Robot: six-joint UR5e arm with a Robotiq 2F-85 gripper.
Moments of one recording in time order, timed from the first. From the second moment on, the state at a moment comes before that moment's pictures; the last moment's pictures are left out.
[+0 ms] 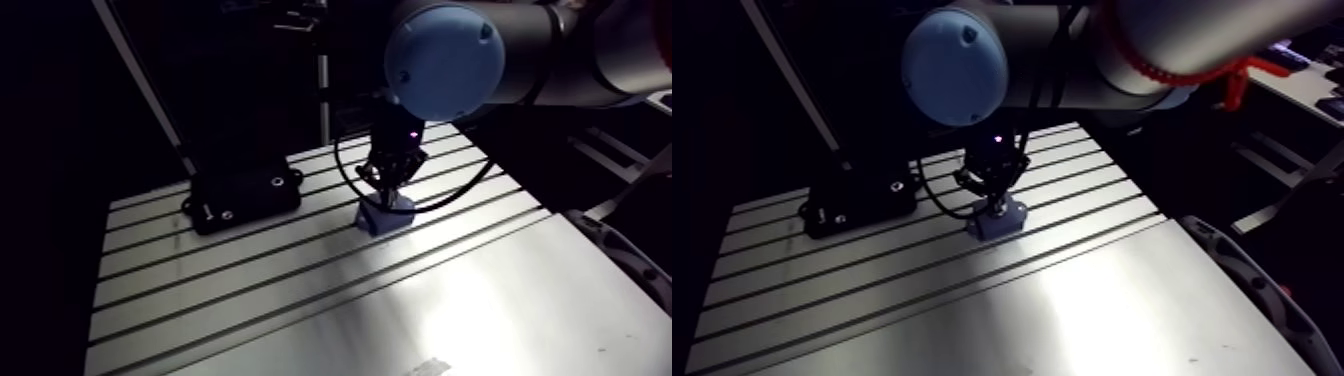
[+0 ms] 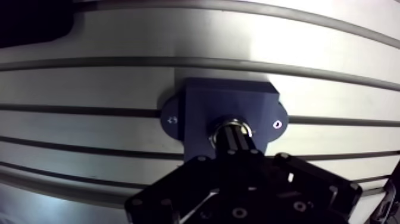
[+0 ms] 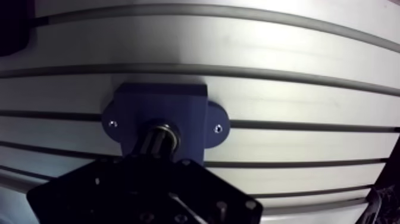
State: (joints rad) arm -0.40 -1.19 1.90 -2.16 -1.62 -2.03
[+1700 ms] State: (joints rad) arm -0.41 -1.19 1.91 -2.17 -1.62 -2.03
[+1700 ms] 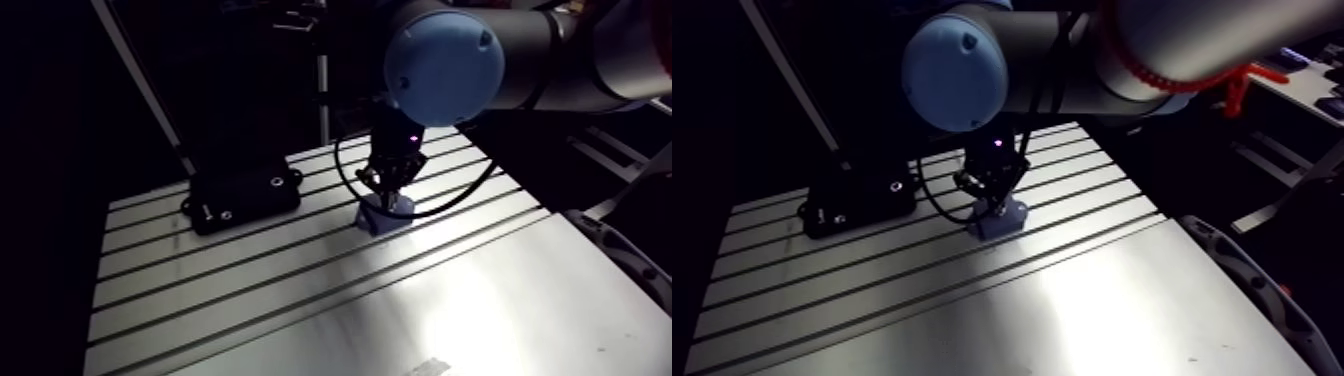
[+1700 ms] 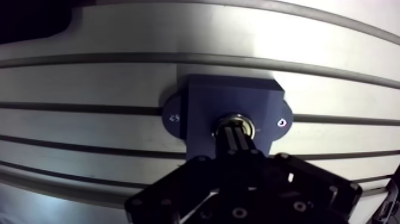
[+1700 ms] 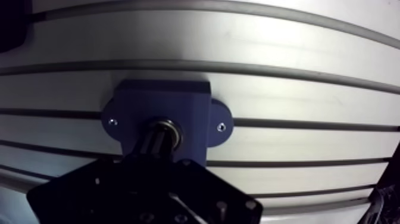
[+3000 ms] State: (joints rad) arm -0.41 -1.19 1.92 -2.17 -1.62 -2.03
